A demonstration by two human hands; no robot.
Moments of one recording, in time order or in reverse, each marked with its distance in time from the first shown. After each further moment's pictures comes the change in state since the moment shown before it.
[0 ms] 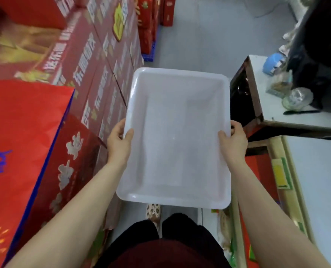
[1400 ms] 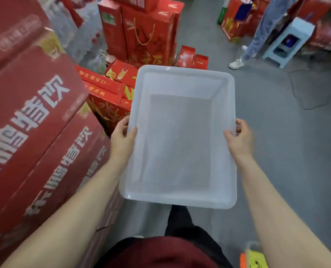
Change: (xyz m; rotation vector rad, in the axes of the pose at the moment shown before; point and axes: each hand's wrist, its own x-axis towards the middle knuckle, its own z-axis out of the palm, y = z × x) left_hand 1.012 0.319 0.416 -0.017 0.185 0.015; right_hand 1.074 -0.435 0.401 -0.009 -0.171 -0.185
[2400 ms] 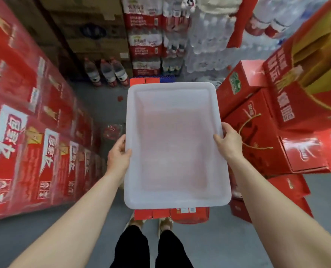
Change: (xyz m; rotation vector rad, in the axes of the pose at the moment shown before) left_hand 0.355 -0.028 0.062 -0.381 0.944 -0.481; right_hand 0.424 -0.286 0.490 -0.449 -1.010 -0.836
